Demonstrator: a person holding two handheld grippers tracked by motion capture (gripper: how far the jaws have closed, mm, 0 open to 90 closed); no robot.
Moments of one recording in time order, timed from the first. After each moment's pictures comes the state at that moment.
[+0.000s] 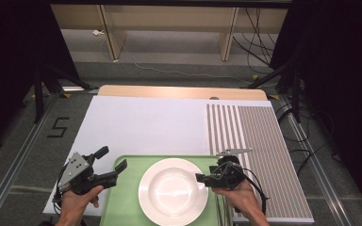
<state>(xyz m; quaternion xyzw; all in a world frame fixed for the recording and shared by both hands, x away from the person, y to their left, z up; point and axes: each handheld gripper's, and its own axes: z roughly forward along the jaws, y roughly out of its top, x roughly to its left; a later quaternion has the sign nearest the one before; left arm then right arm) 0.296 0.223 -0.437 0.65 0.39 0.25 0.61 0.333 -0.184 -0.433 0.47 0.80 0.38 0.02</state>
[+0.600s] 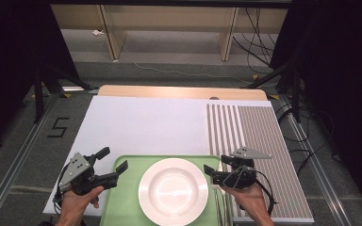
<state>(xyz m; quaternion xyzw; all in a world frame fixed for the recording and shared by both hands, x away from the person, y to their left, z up) 0.296 0.222 -0.438 0.65 0.38 0.25 0.60 0.316 -0.203 -0.413 0.45 0.75 0.47 0.12</state>
